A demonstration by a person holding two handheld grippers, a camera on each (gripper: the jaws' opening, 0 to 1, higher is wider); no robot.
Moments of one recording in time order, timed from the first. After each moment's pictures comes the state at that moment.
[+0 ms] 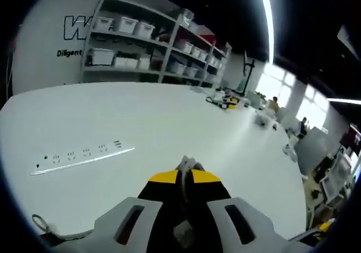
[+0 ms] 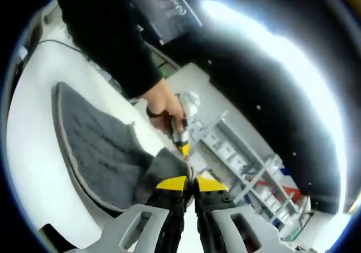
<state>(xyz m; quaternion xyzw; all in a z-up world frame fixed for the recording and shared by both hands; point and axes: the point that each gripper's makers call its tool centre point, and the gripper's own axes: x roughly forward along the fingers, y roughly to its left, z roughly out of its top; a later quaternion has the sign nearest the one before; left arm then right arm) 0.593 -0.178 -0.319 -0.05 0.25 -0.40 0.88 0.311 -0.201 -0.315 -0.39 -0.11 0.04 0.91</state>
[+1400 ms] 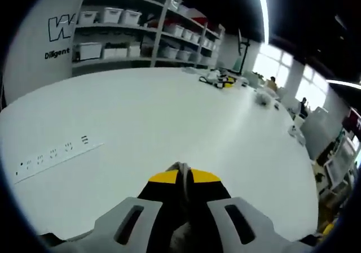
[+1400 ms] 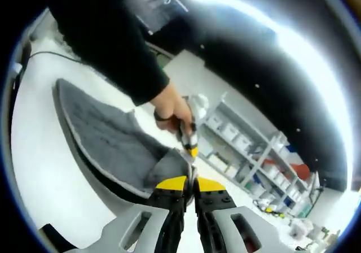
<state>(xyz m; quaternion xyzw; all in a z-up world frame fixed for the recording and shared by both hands) 0.597 -0.253 -0.360 0.01 0.28 -0.42 0.86 0.305 -0.236 -0.346 -0.33 -0.06 0.04 0.94</state>
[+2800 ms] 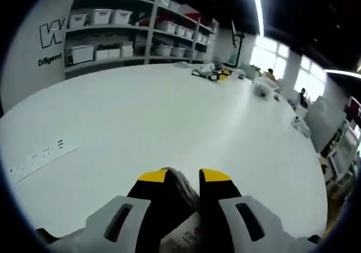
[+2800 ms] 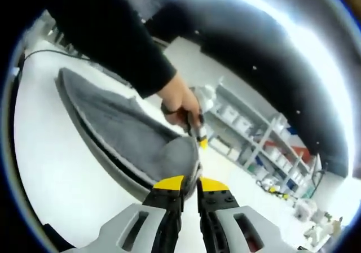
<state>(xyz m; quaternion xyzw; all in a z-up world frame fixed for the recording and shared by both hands) 0.584 -0.298 -0.387 0.04 0.27 -0.43 0.86 0.293 -0.268 -0.389 -0.30 0.00 0.02 0.95</state>
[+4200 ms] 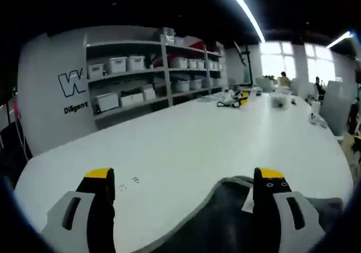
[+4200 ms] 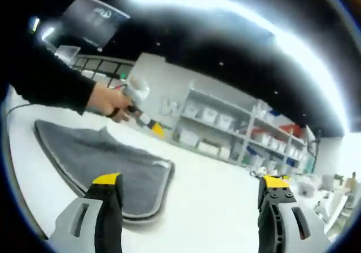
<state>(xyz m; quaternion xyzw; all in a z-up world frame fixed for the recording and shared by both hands) 0.606 -0.171 -0.282 0.09 0.10 -0.35 0.93 0.292 -0.327 -0.319 -0.17 -0.06 -0.02 0.98</state>
